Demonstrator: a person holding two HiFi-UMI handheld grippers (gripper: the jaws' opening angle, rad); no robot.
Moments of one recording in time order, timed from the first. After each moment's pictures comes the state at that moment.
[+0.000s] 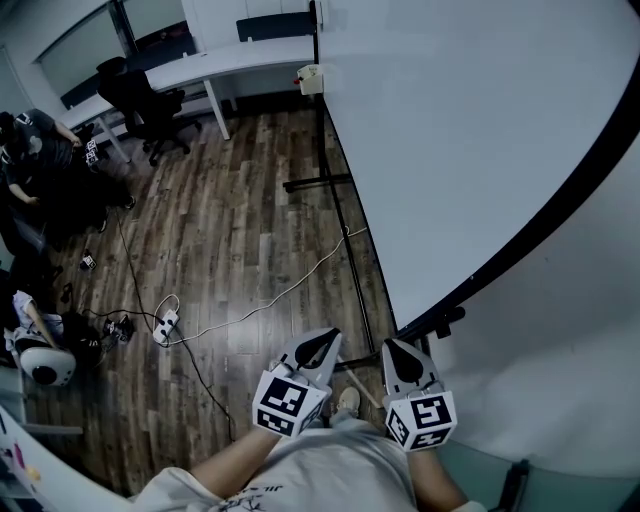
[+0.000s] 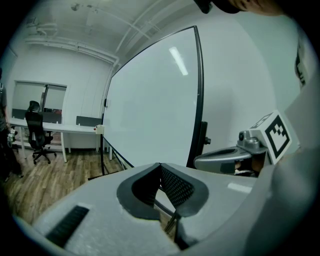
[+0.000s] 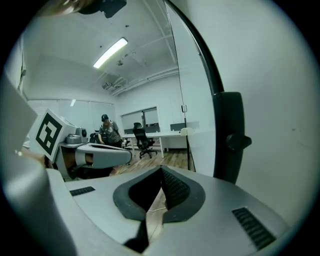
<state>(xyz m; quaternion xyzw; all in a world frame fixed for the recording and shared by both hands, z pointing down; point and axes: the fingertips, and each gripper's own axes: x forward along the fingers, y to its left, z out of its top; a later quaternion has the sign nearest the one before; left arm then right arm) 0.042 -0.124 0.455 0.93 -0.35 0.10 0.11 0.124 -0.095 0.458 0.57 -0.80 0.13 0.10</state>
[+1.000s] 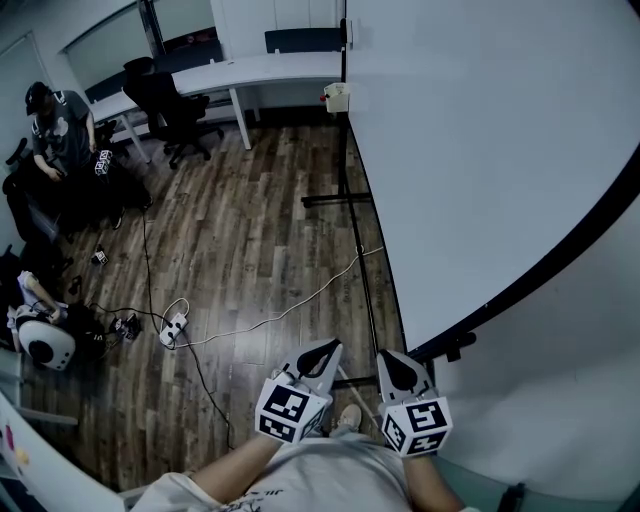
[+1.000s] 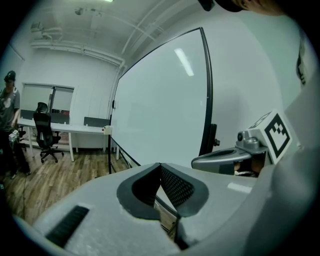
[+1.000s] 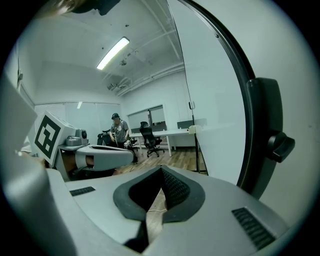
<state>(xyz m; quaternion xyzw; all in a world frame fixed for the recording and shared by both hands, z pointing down) 0.016 -0.137 0.454 0.91 -0.38 0.10 0.12 0.092 -0.116 0.460 0.53 -0.83 0.15 0.11</state>
